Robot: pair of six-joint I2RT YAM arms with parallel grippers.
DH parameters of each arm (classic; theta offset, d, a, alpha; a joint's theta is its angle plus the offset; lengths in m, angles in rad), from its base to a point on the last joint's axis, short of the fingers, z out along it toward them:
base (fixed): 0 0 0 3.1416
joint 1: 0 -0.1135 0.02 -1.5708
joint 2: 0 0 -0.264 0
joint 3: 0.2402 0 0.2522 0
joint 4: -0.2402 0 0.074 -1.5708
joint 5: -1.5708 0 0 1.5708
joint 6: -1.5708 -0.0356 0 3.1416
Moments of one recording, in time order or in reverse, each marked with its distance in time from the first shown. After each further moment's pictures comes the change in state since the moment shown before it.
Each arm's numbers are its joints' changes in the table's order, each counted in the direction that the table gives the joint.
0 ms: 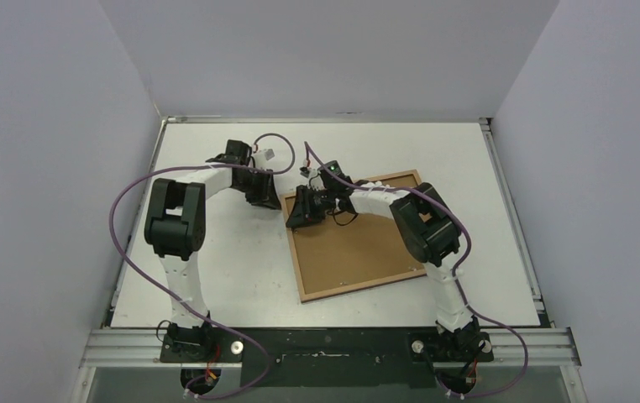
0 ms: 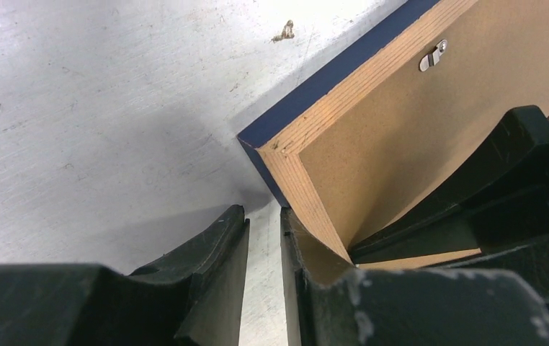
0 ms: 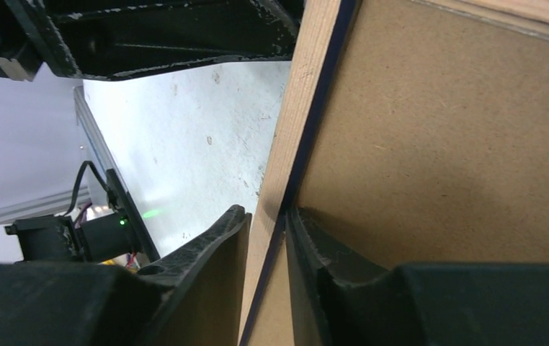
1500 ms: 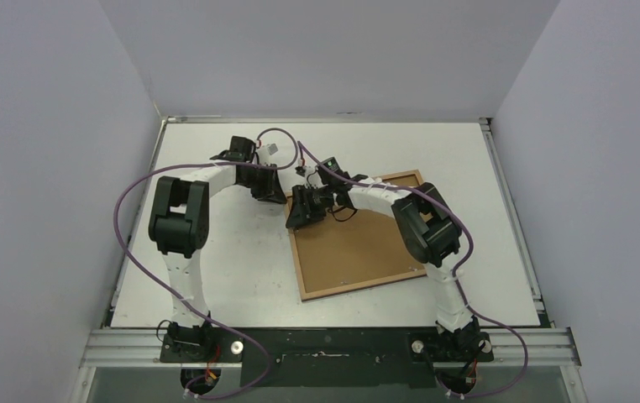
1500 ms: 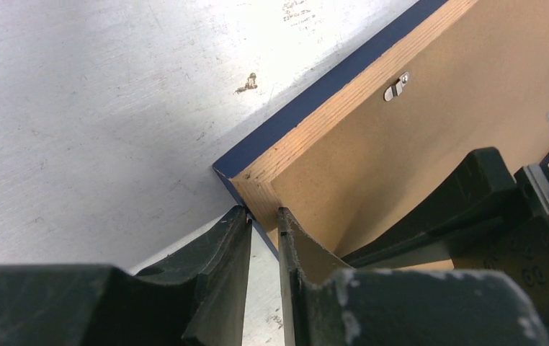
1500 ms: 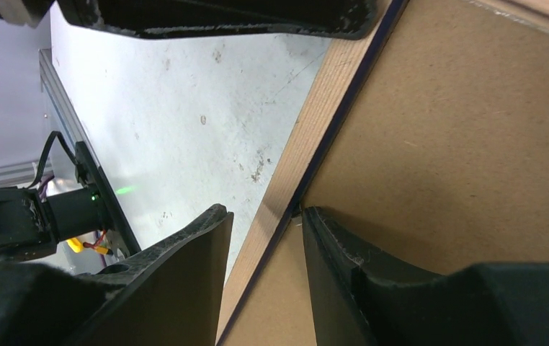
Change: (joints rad) left arm 0.021 -0.031 0.050 0.040 -0.031 0.076; right arm 0.003 0.004 0.064 -0.132 0.005 0.159
